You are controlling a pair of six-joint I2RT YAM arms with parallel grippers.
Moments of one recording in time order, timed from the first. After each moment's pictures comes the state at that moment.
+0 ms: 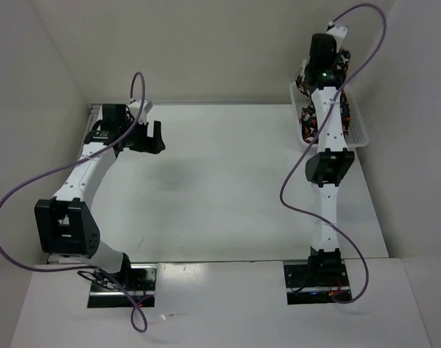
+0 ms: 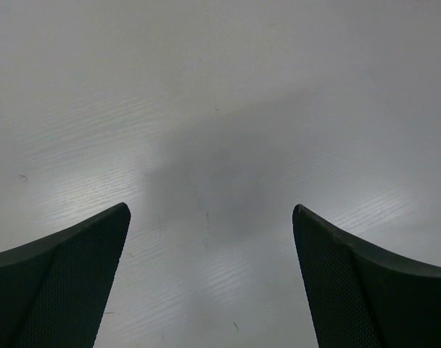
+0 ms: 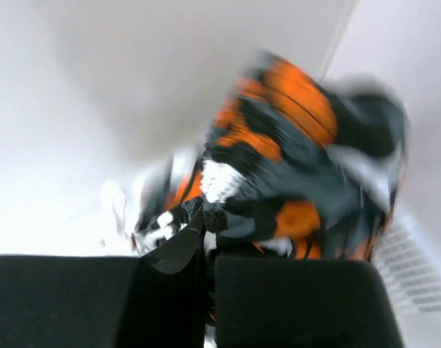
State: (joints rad) left arm -0.02 1.53 1.30 -0.53 0.33 0.07; right arm 0.03 2.55 2.86 -0.65 0.52 0.17
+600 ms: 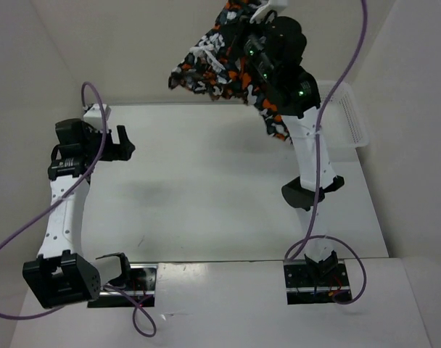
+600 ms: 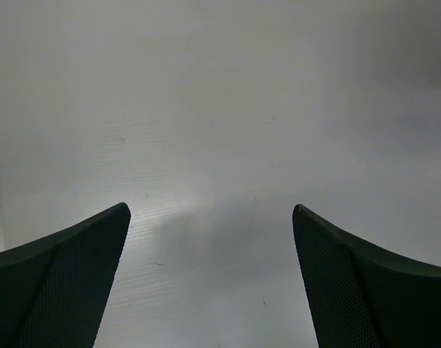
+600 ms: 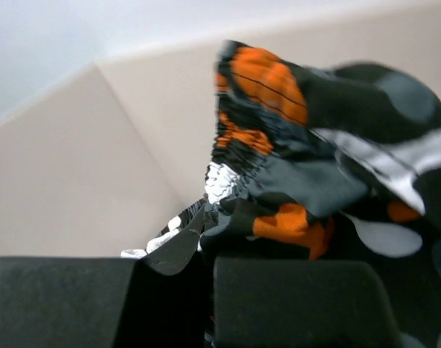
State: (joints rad) left arm 0.21 1.18 1.12 -0.49 0.39 0.07; right arm 0.58 2.18 3.10 -0.69 0.09 0.31
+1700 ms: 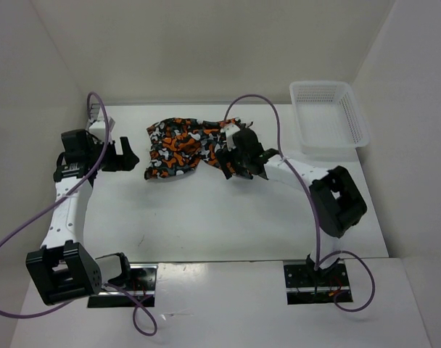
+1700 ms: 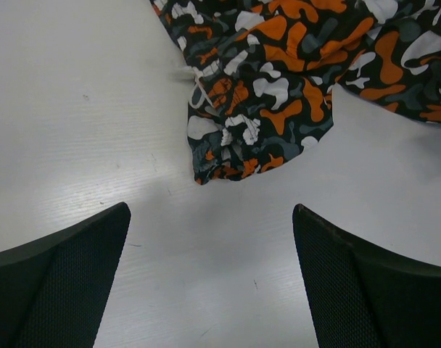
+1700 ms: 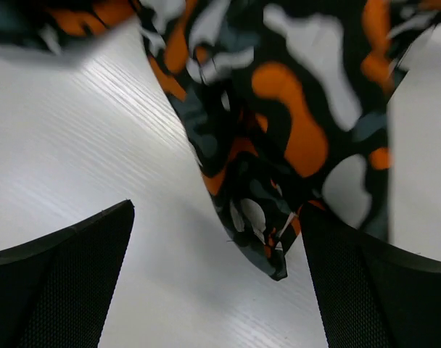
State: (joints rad) left arm 0.26 1.19 1.00 -0.46 0.46 0.07; right arm 0.60 1.71 1.21 -0.18 0.03 -0.02
